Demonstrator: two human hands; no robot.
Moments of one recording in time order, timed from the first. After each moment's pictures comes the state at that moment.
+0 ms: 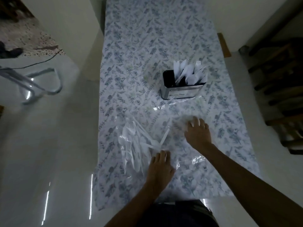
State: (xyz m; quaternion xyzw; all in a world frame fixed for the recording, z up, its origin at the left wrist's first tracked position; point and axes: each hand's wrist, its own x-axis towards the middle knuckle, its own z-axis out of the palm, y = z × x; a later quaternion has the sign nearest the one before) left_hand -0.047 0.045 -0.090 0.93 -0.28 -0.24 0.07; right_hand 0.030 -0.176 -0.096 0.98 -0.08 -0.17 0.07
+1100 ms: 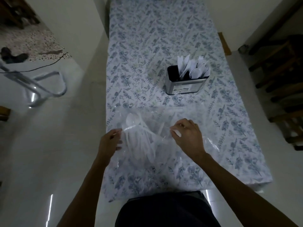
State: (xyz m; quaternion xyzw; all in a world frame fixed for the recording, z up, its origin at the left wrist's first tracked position) left_hand 0.051 0.220 -0.038 0.78 0.20 -0.19 0.57; right_hand -0.009 -0.089 -0.042 0.97 -0.02 0.12 -0.20
